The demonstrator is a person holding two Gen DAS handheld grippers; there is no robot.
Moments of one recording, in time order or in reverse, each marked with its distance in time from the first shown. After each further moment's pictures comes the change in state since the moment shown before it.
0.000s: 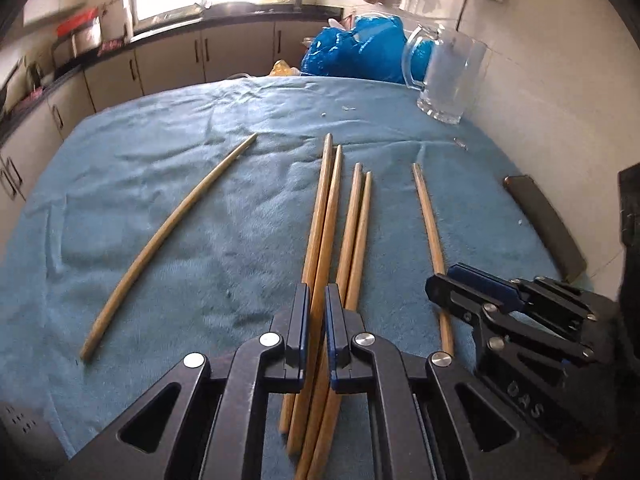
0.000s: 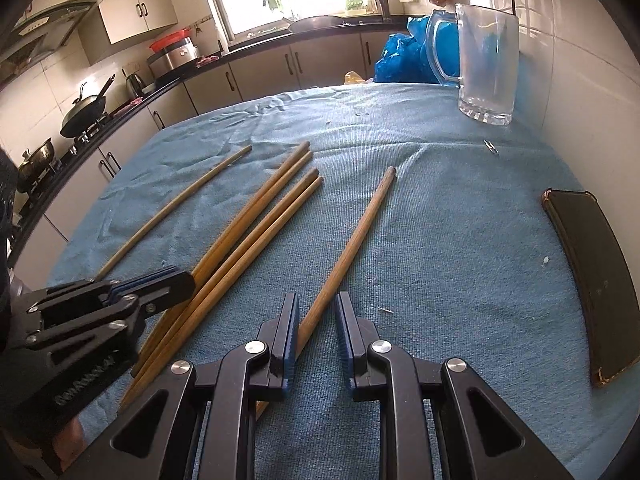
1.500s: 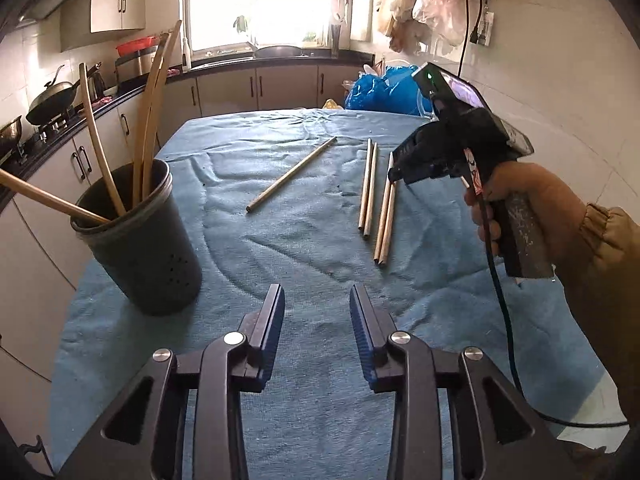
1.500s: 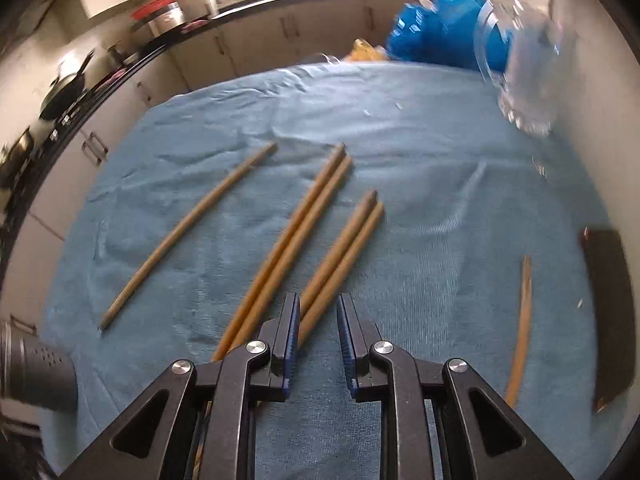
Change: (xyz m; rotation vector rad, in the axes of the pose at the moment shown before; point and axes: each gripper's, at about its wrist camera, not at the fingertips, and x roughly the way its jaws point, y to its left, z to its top) left arm -0.172 0.051 -0.153 -0.078 -0.168 0.070; right arm 0.041 0.050 0.051 0.032 0.186 -0.052
